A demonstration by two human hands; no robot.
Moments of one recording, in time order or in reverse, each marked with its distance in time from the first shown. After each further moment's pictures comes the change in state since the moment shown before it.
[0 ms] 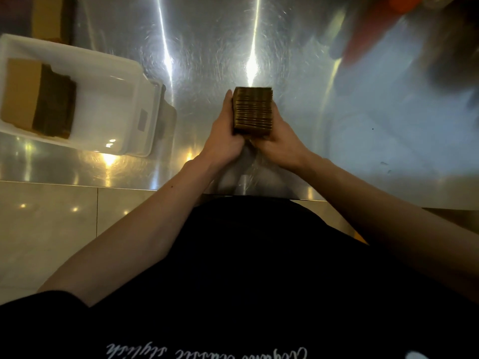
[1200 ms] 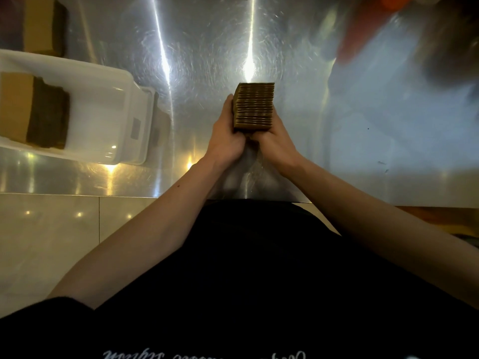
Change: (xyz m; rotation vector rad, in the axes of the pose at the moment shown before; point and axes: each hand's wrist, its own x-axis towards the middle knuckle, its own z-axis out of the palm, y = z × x) left_hand 0.013 0.009 0.017 -0.058 0.067 -0.061; right_hand 0.006 -0.004 0.005 0.299 0.155 0.173
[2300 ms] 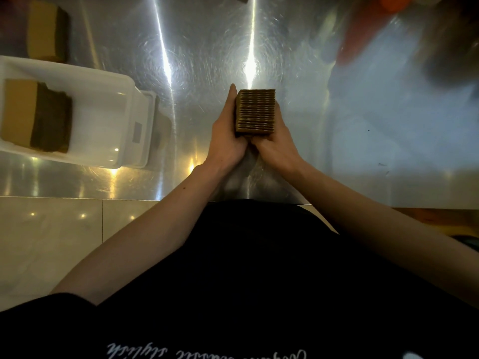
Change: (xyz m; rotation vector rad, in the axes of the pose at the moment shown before) left_hand -0.001 -0.001 0.003 0.031 0.031 0.131; right_hand 0.004 0.009 -0.004 -0.115 0.059 -0.077
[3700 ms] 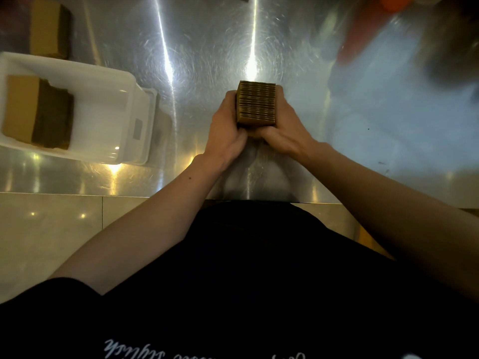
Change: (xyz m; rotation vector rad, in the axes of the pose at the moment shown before) left_hand 0.010 0.001 -0.003 0.048 0.025 0.068; right_hand 0.016 -0.012 -0.027 -0.210 -0.144 -0.131
